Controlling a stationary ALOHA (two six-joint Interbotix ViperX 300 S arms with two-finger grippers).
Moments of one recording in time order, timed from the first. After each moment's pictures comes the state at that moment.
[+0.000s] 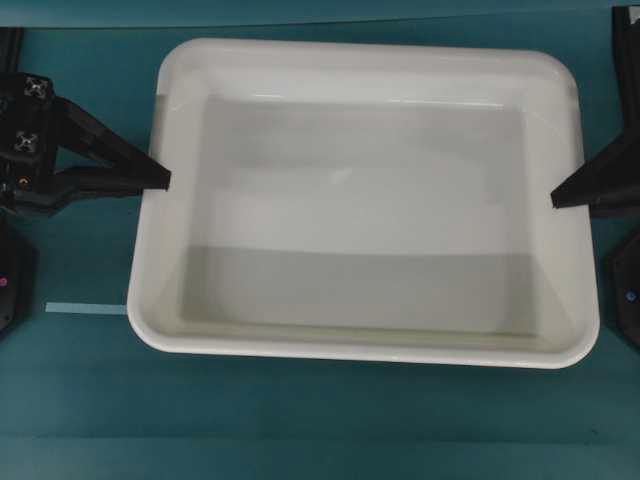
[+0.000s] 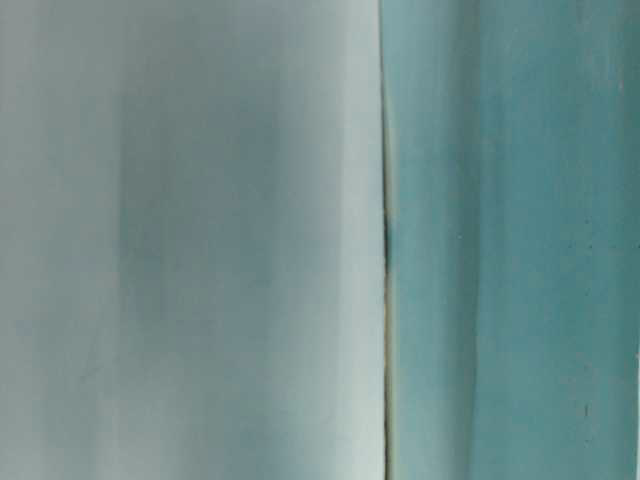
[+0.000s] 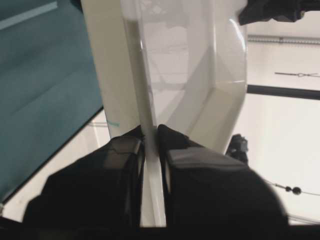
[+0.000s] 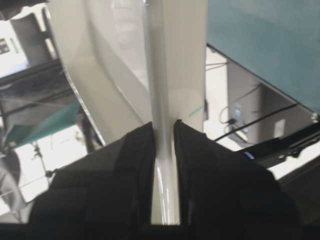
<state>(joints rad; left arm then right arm) -0.01 -0.66 0.43 0.02 0.52 -1.47 -0.15 -0.81 0.51 0.40 0.73 1.34</state>
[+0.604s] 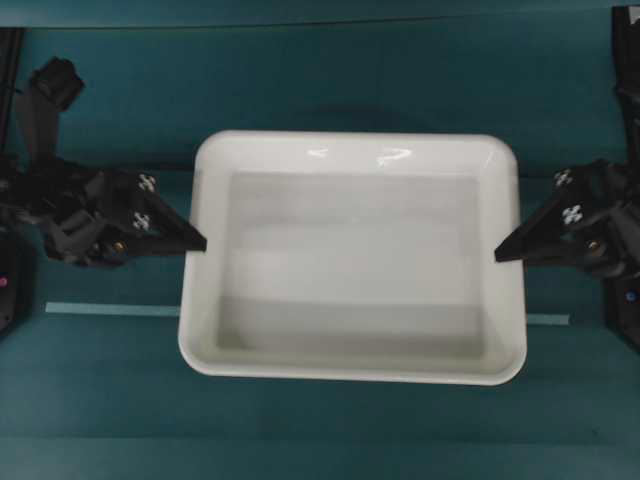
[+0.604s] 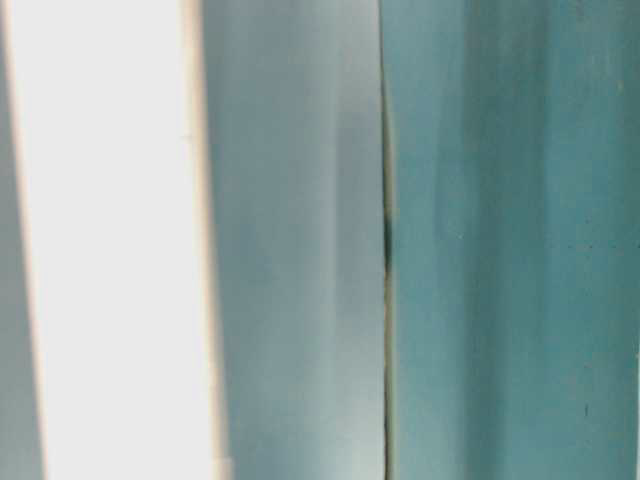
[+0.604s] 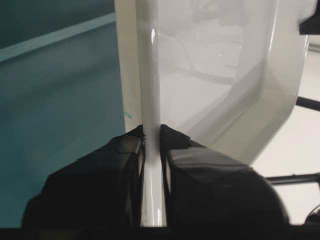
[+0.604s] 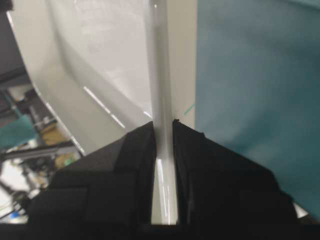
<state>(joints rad) 0.00 -0.57 0.76 0.02 0.37 -1.53 -0.10 -0.78 0.89 0.40 0.53 1.24</state>
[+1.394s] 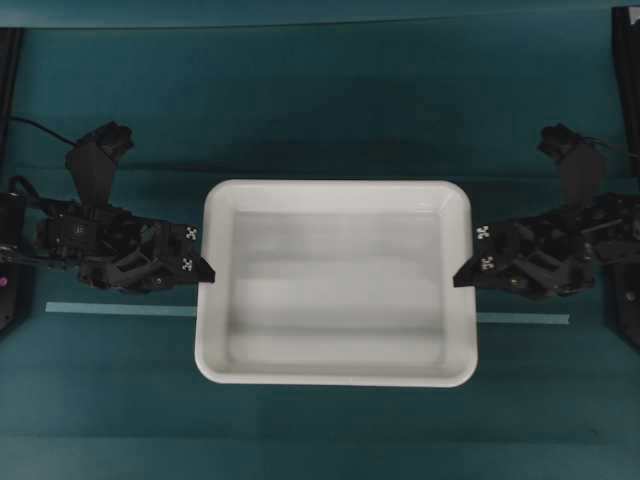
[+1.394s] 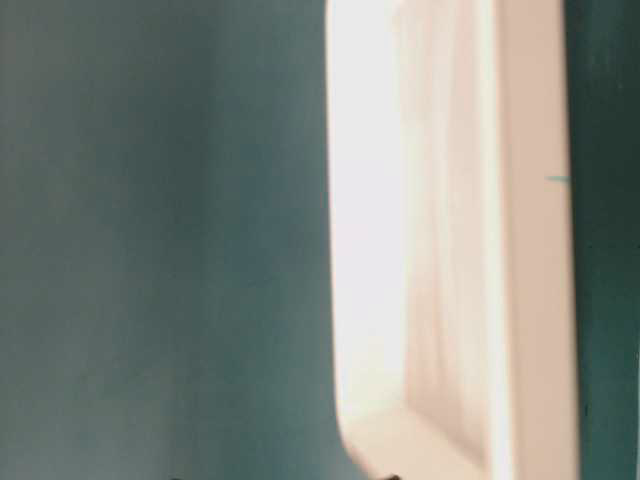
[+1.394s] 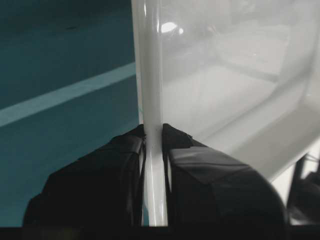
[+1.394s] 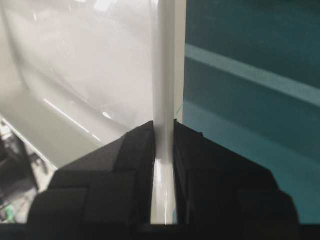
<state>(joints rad) -0.01 -0.36 0.92 0.02 0.29 -1.54 -0.05 -0.49 1.04 0.41 0.29 1.14</state>
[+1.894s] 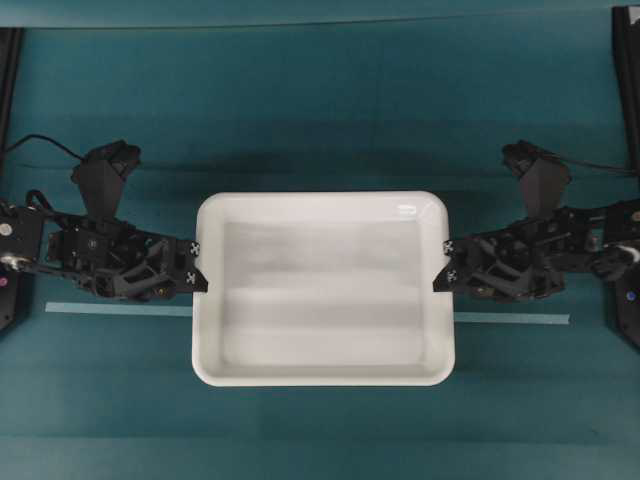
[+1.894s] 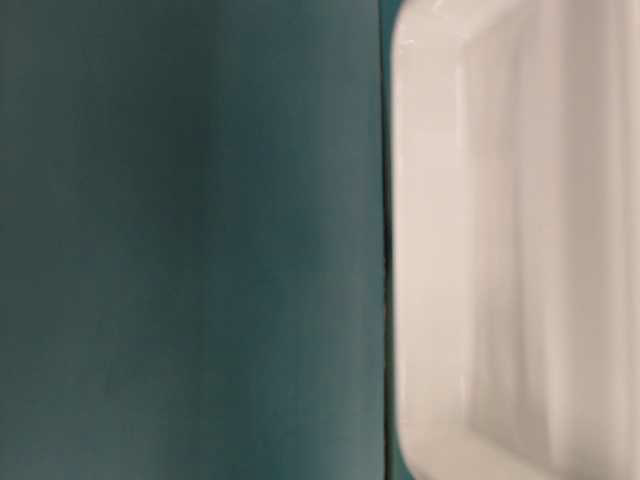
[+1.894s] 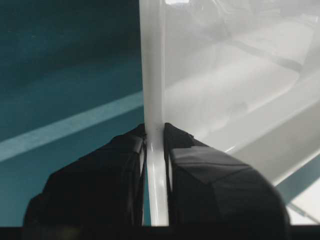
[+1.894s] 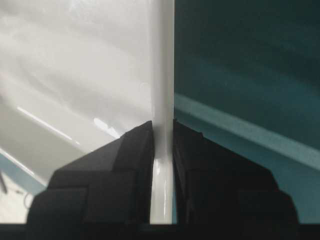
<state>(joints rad) -0.01 -0.26 0.98 0.02 0.25 -1.53 -0.04 -0.27 1.04 0.41 0.18 1.09</state>
